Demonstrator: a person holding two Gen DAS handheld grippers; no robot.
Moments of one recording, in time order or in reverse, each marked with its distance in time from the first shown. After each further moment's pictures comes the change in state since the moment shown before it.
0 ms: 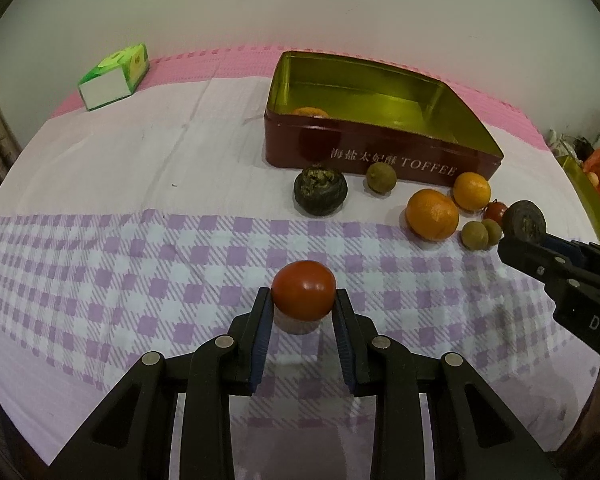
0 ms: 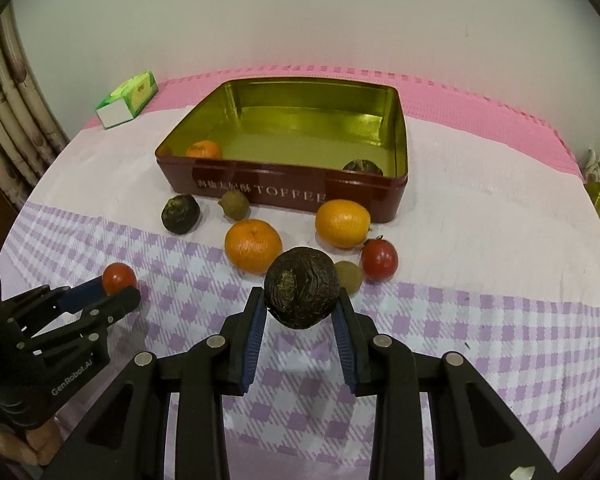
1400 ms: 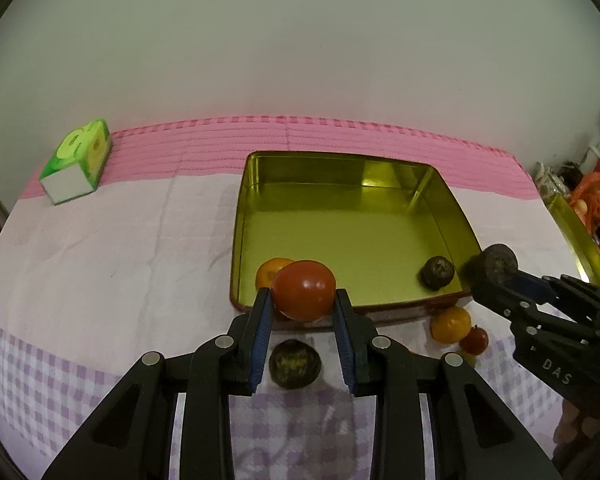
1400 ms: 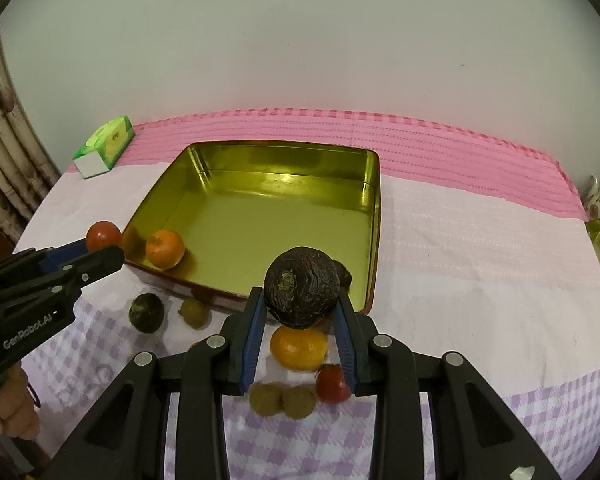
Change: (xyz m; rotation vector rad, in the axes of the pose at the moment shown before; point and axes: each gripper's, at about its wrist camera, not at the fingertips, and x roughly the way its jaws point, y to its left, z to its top) left arm 0.008 -0.014 0.122 0.063 -0.087 -0.056; right arm 0.021 -0.031 0.079 0.021 -0.056 -0.008
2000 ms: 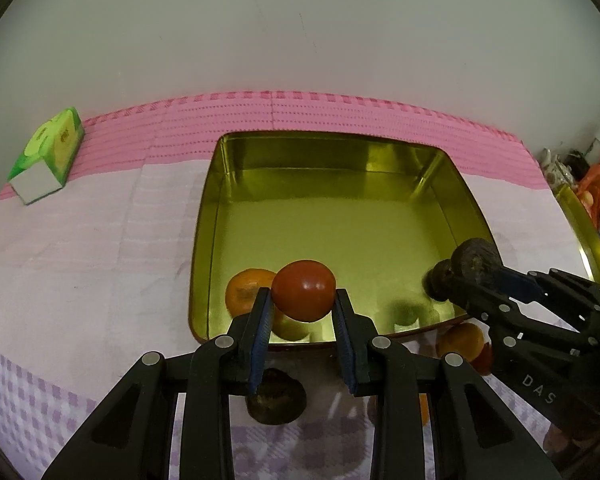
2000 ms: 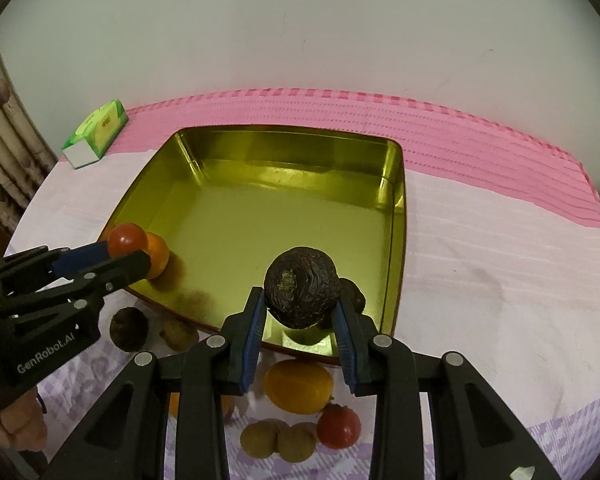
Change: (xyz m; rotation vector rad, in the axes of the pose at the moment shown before) left arm 0.047 -0.009 0.016 0.010 0.091 -0.016; right arm 0.040 0.000 0.016 -0.015 0.070 0.028
